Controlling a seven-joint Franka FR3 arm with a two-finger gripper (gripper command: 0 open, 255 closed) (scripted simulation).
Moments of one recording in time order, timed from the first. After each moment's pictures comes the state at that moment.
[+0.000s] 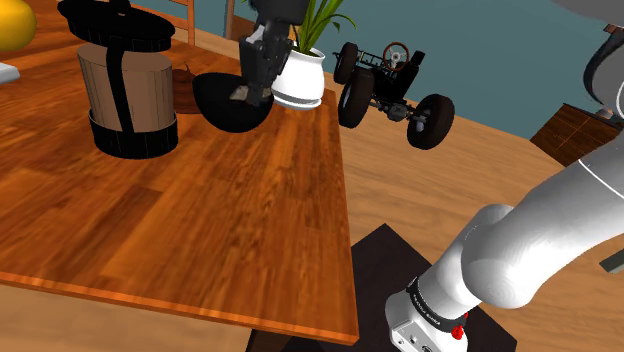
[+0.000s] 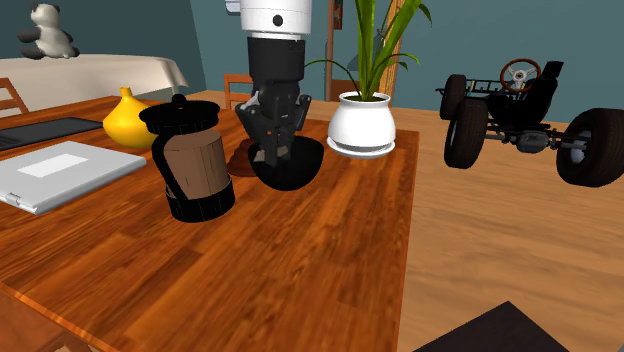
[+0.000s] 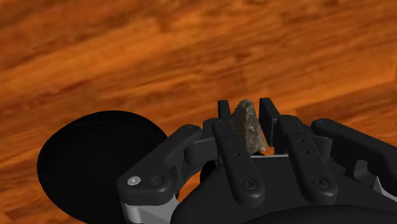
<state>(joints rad) 0.16 -0.17 0.41 -1.77 0.11 1.65 0.02</state>
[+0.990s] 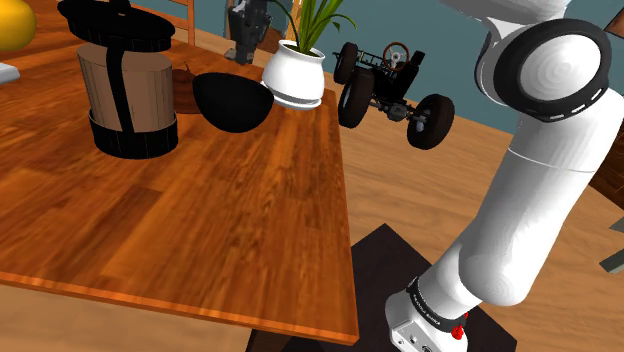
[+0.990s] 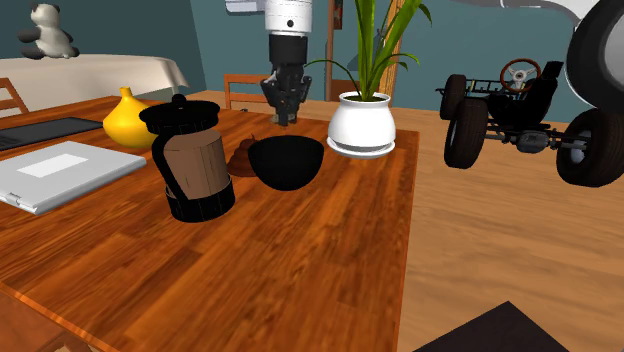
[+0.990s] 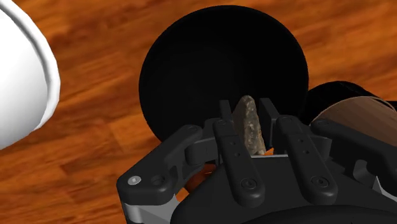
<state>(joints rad) 0.10 0.28 0.33 -1.24 -0.04 1.53 -0.13</state>
